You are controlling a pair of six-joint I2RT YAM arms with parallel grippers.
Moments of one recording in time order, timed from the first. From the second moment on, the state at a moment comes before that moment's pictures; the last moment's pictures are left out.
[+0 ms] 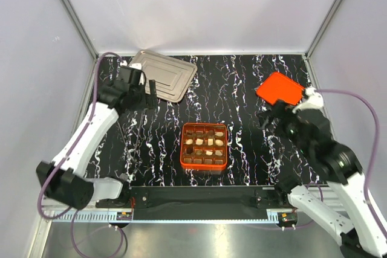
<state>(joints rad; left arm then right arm) -0.34 1.31 1.28 -0.92 -0.19 -0.36 0.53 0.62 1.07 -0.88 0.29 0.66</state>
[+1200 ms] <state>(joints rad) -0.43 0.91 0.89 -0.66 0.14 -0.28 0.16 2.39 2.32 -1.00 0.49 0.59</state>
